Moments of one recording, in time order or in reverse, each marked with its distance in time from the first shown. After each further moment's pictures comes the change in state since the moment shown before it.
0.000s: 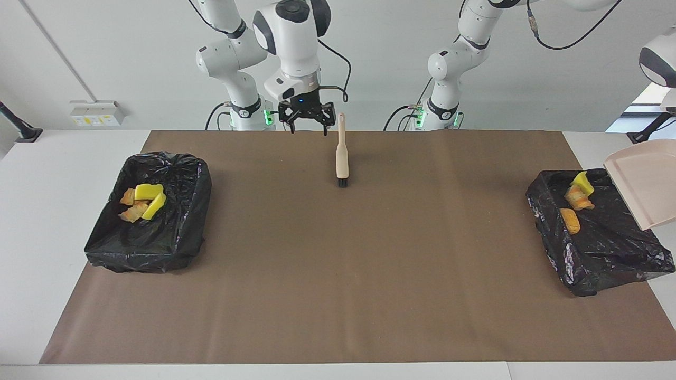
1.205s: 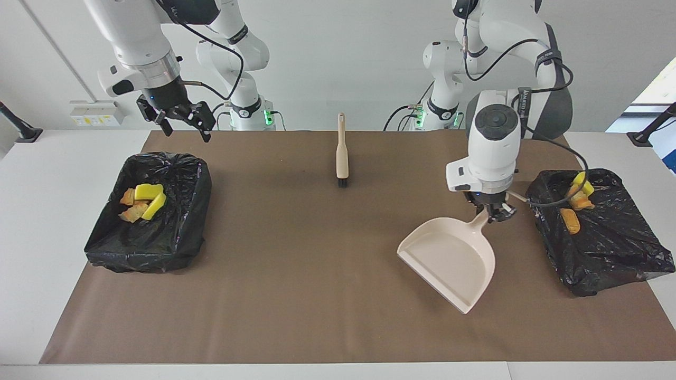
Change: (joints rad) left arm -0.679 0.179 -0.012 -0.006 -0.511 -0.249 -1.325; right arm -0.426 0.220 -0.007 0.492 -0.049 -0.355 -0.293
